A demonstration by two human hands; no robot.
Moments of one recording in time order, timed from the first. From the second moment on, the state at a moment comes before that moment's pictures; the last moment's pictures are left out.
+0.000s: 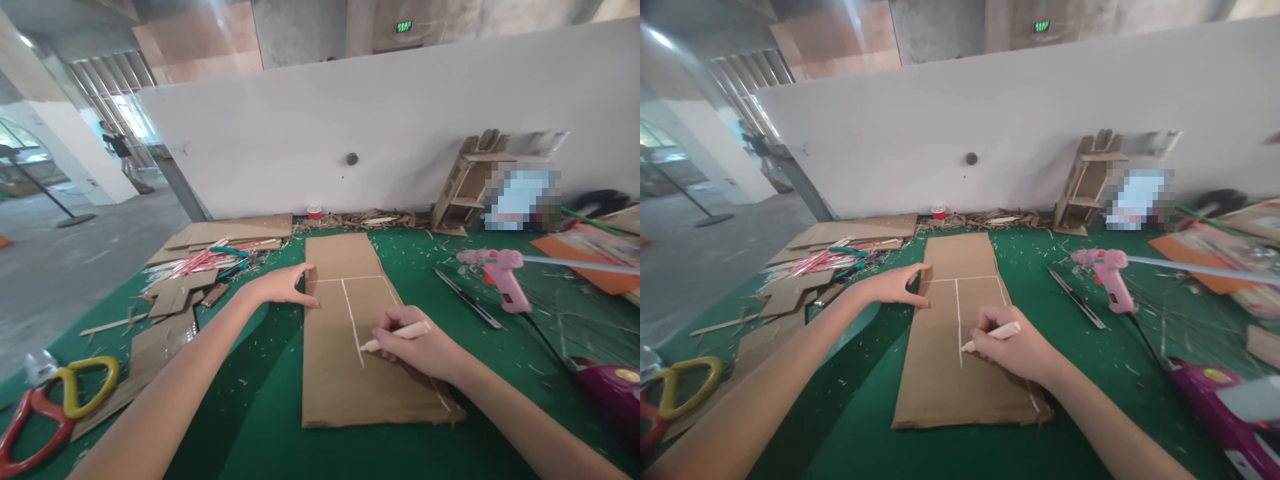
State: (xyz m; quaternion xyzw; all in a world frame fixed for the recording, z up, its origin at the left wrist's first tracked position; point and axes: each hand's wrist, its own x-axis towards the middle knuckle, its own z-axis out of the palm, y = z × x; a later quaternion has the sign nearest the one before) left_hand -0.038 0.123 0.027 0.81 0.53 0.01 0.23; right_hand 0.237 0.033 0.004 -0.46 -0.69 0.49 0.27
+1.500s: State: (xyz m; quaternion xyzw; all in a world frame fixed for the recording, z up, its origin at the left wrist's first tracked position) left_hand -0.041 0.127 0.022 0.81 0.53 0.01 0.24; right_hand 0.242 0.002 0.002 -0.44 -0.72 0.49 0.20
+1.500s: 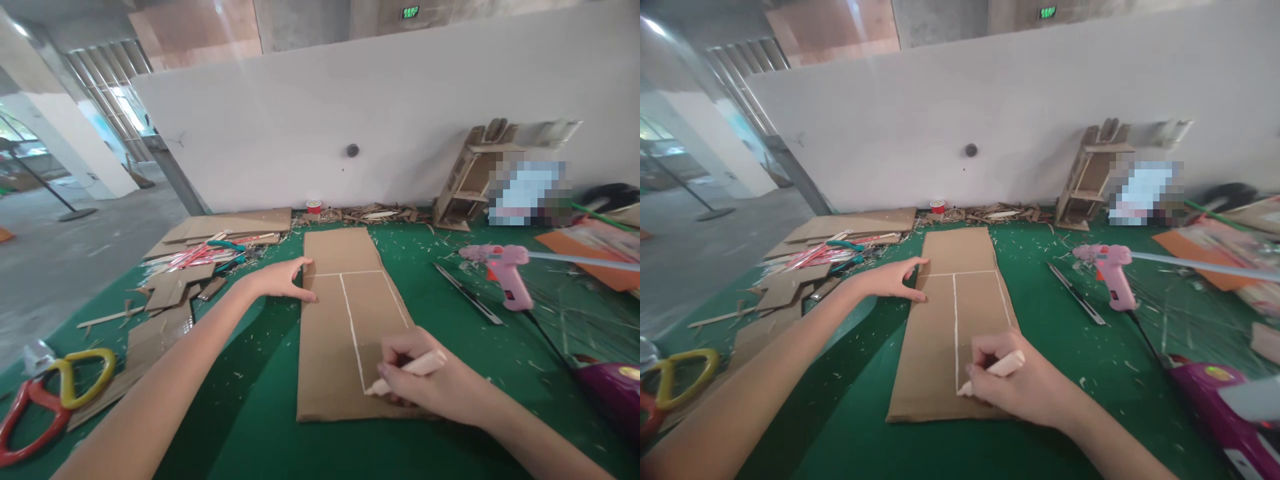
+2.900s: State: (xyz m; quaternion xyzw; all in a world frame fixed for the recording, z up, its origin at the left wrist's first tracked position) left_hand -0.027 0.063 0.019 0.59 0.71 0.27 0.27; right_hand 0.339 -0.020 0.003 -0.63 -0.66 0.17 0.38
